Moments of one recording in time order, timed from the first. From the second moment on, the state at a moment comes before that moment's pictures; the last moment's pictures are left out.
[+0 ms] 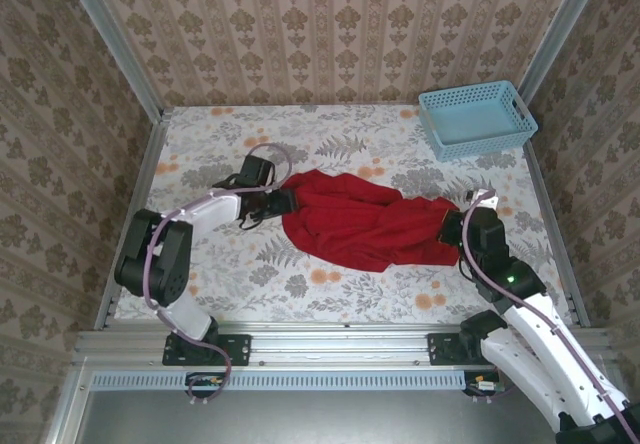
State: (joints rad) left arm -0.42 1.67 0.98 -0.32 0.16 -0.54; right arm 0.32 0.61 0.57 -0.51 0.32 0.48
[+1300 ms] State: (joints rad) left arm -0.15 1.23 0.89 -0.36 0.20 -0.53; right arm 0.08 0.65 0.89 -0.70 0.23 0.42
